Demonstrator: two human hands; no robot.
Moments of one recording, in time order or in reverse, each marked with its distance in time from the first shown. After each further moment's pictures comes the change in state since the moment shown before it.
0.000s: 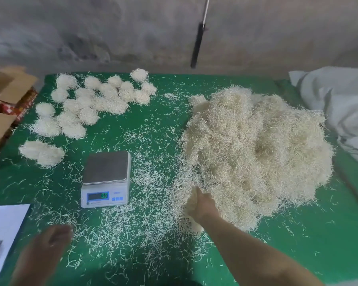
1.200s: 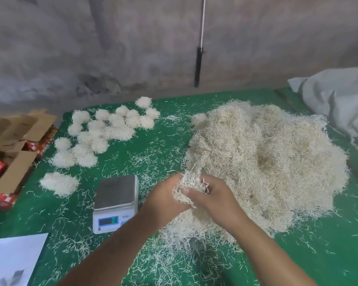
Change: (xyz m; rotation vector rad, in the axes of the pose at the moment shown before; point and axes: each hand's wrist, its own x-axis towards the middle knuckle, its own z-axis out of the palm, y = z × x) left_hand -0.088 0.389 0.060 -0.061 -0.338 0.521; right_hand -0.124 -0.060 -0.156 0.732 0.080 -0.557
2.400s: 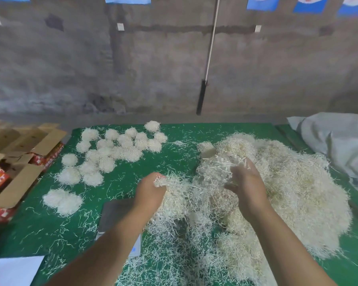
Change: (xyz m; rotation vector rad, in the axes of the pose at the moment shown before) left_hand 0.065 -0.039 -0.091 -0.262 0.370 -0.097; right_hand 0.071 -0.069 -0.020 0.368 0.439 0.061
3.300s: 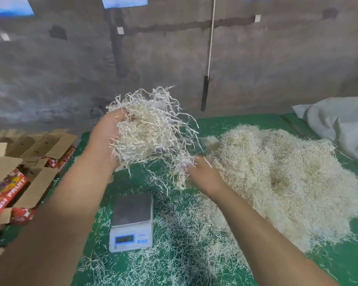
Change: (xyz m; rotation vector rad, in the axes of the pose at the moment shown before) left_hand -0.025 0.153 -0.130 -0.670 0.095 -0.058; right_hand -0.021 0.017 0.079 -0.613 -0.366 -0.120
